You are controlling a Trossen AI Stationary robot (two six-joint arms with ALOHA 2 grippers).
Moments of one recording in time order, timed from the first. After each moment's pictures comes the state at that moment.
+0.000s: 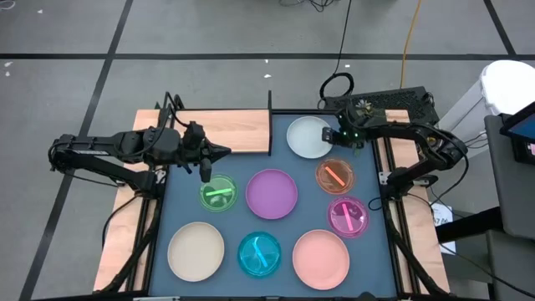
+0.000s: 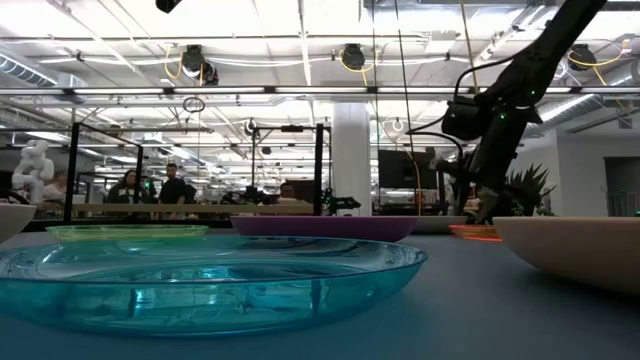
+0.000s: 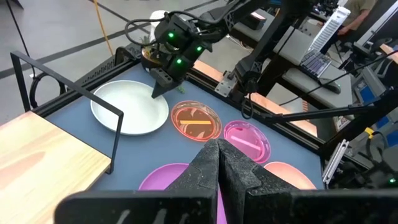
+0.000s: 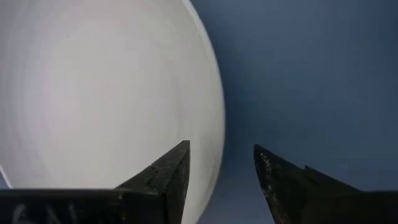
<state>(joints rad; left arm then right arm) -0.07 1.00 1.13 -0.50 -0.28 -0.50 -0.87 1.46 0.63 -0.31 -0.13 0.81</state>
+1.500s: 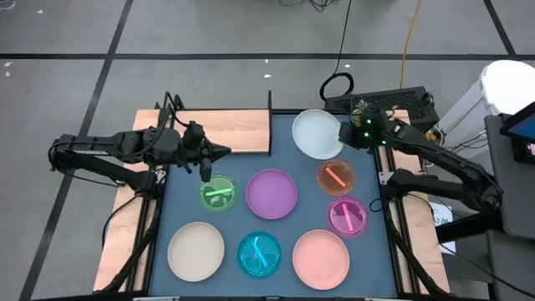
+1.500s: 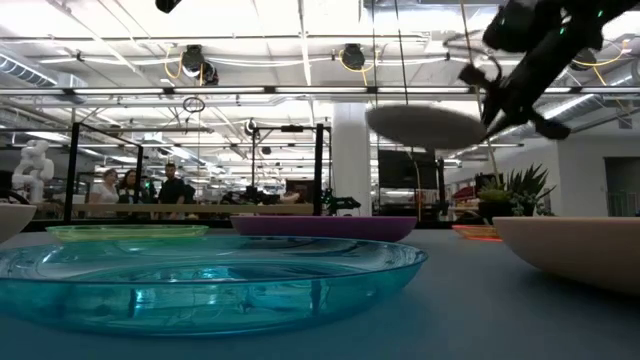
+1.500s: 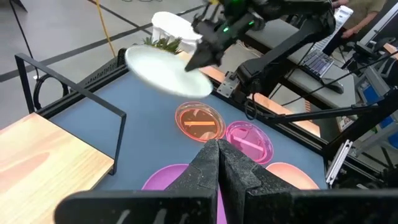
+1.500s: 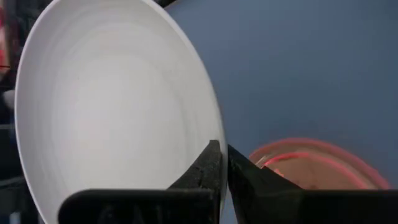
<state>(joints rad) -0.07 0.99 1.13 -0.50 -0.29 -0.50 -0.74 0.85 0.68 -0.66 -0.16 1.12</state>
